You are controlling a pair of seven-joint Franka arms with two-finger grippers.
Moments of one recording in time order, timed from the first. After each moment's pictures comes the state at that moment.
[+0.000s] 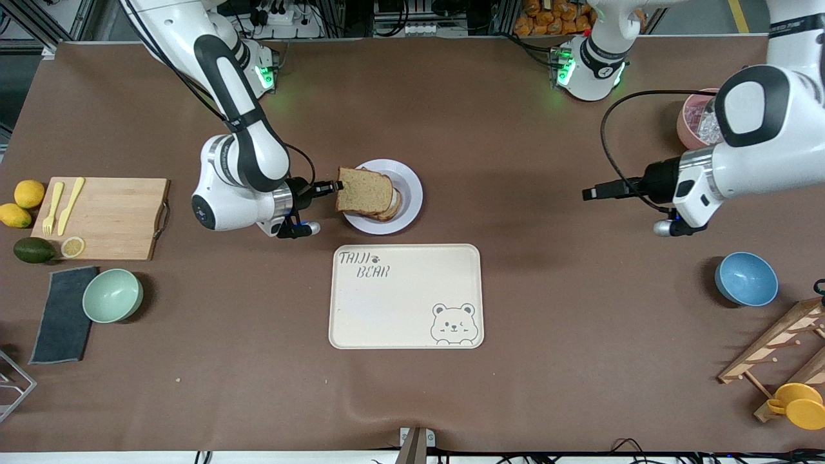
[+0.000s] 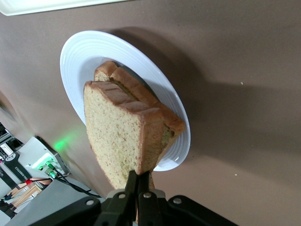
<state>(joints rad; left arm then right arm) 0.04 0.06 -0.11 -2.04 -0.64 1.85 -0.06 0.61 0.38 -0.25 -2.09 0.91 1.90 -0.22</state>
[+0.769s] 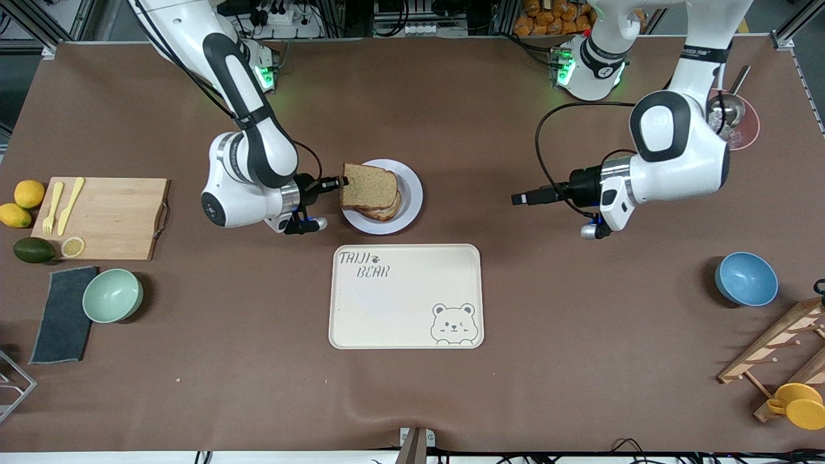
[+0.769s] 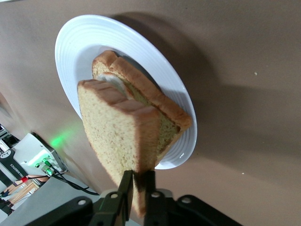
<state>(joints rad) 0.02 0.15 -0.28 -2.16 -1.05 2.07 0.00 0.64 0.38 -0.25 -2.10 0.91 1.91 -0.22</state>
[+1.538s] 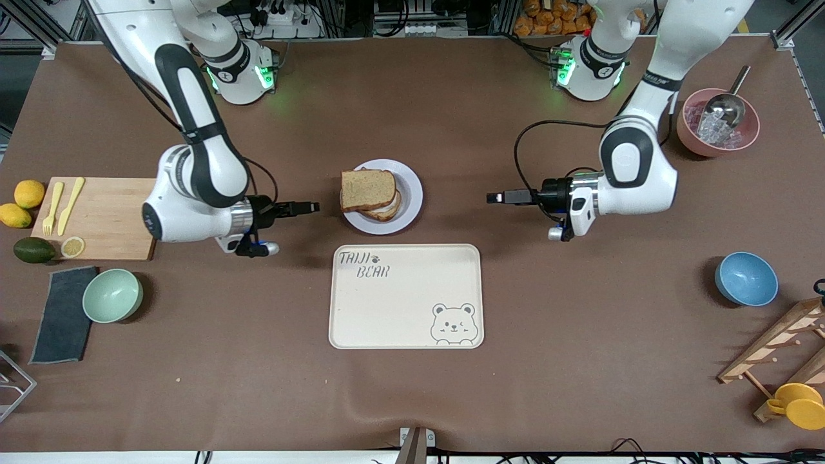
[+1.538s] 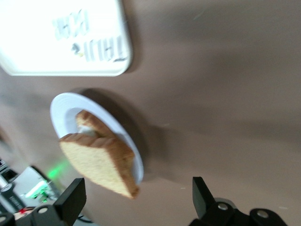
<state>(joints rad) 0.02 0.34 -0.31 -2.24 -1.34 2.07 0.50 0.46 0.38 -0.29 -2.03 0.78 1.91 -0.23</state>
